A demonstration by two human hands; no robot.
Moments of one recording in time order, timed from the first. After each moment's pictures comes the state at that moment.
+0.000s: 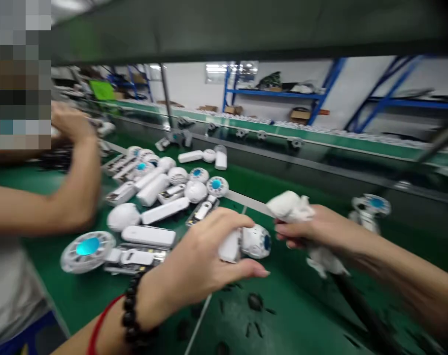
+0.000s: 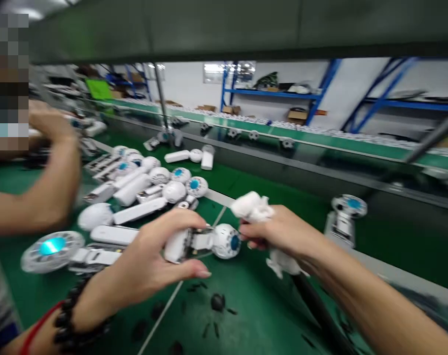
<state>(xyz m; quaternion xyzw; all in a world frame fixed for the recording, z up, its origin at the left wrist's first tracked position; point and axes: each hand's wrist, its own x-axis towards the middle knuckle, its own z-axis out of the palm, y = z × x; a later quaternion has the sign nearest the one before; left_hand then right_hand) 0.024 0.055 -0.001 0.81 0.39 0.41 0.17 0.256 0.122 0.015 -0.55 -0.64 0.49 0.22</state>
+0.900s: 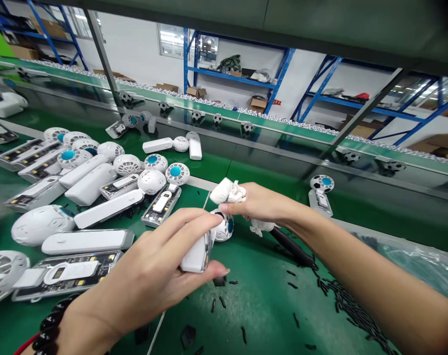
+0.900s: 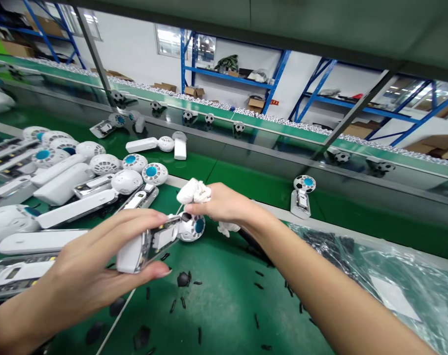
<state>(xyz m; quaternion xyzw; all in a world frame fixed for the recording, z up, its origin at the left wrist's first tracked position) 0.021 0.049 -0.008 0.88 0.31 0.36 0.01 0.244 0.132 0.018 -0.51 -0.71 0.45 0.17</state>
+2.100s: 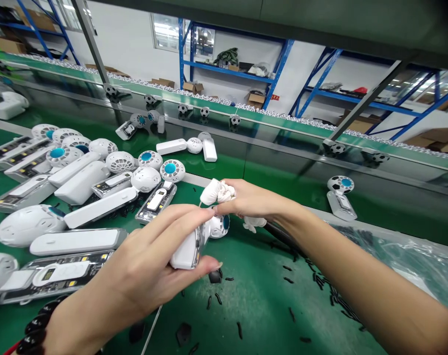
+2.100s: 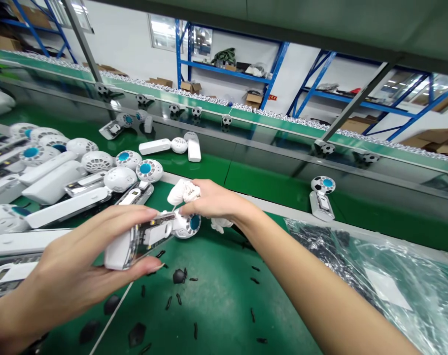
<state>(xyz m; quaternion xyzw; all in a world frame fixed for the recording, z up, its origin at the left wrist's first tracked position) 0.021 0.051 -0.011 0.88 0.32 0.36 0.01 0.237 0.139 0.012 -0.46 -0.72 0.49 0.16</state>
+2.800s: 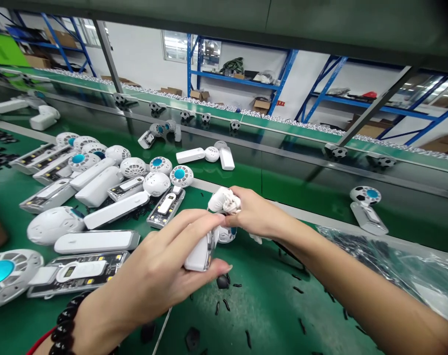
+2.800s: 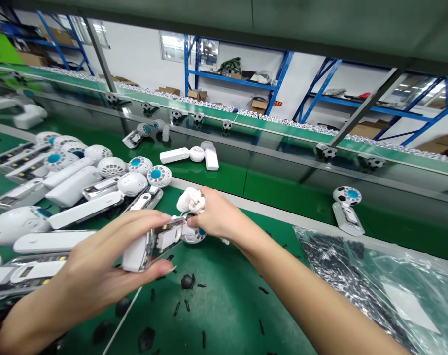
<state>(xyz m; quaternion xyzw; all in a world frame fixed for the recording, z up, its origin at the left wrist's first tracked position) 0.023 0.051 -0.009 0.88 0.30 0.38 0.00 0.222 0.120 0.013 -0.55 -0.71 0.40 0.19</state>
